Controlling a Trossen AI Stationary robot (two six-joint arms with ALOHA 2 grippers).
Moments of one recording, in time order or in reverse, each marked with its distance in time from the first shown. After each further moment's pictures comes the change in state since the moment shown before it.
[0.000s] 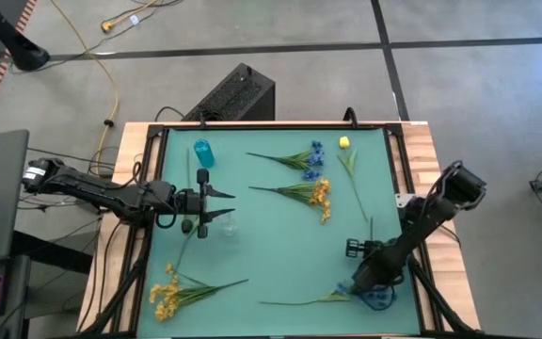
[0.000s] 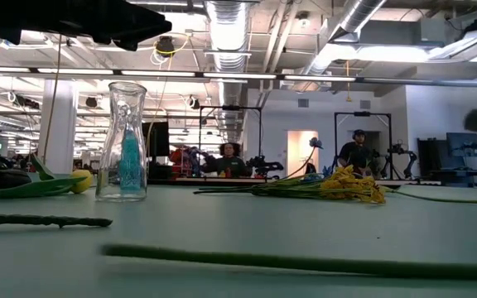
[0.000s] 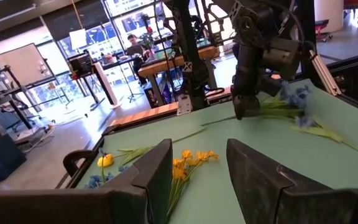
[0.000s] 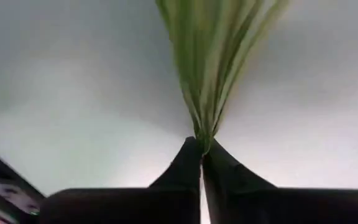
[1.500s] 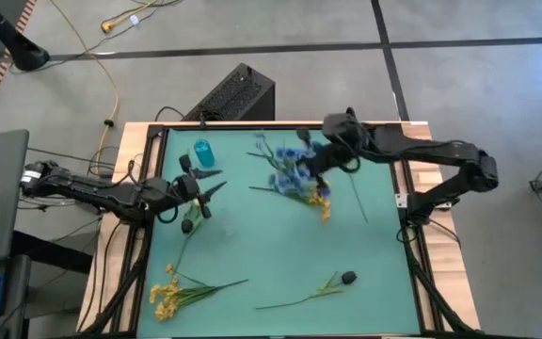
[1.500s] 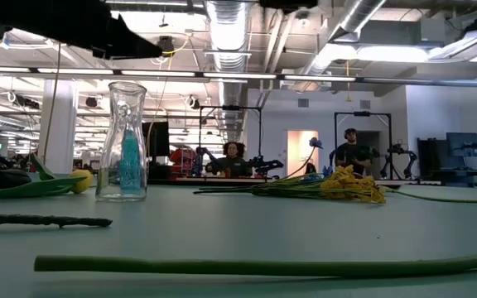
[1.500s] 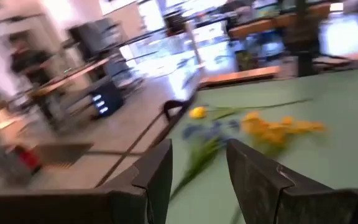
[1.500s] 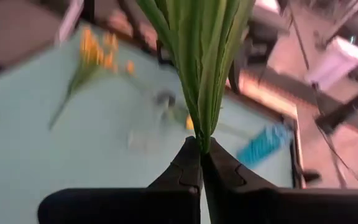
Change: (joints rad) left arm 0.045 -0.131 0.000 -0.187 -0.422 -0.043; right arm -0.966 -0.207 0.485 0.749 -0.543 0.099
